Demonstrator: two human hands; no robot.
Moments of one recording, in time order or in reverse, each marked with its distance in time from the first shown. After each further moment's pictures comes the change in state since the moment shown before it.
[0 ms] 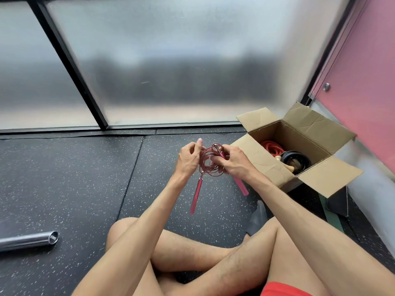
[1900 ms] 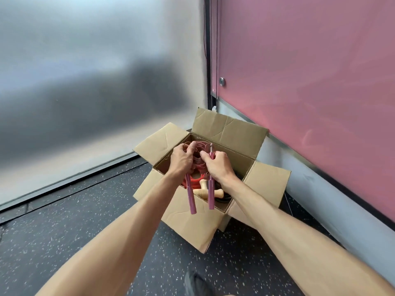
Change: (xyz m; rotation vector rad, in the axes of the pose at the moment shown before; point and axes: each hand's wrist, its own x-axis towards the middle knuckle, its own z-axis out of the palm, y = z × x) left_hand 0.205 0.036 0.373 -0.015 -0.389 -0.050; right_hand 0.085 0.247 -0.212 0.200 0.665 0.549
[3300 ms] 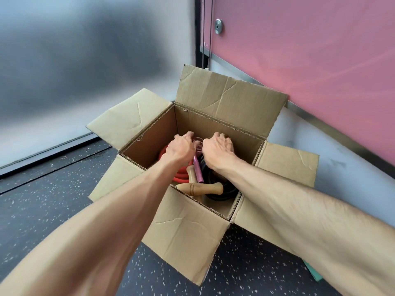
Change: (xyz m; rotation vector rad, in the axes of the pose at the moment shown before) left_hand 0.130 -0.122 0.072 0.871 -0.268 0.154; right_hand 0.116 0.100 0.035 -1.270 -0.130 -0.101
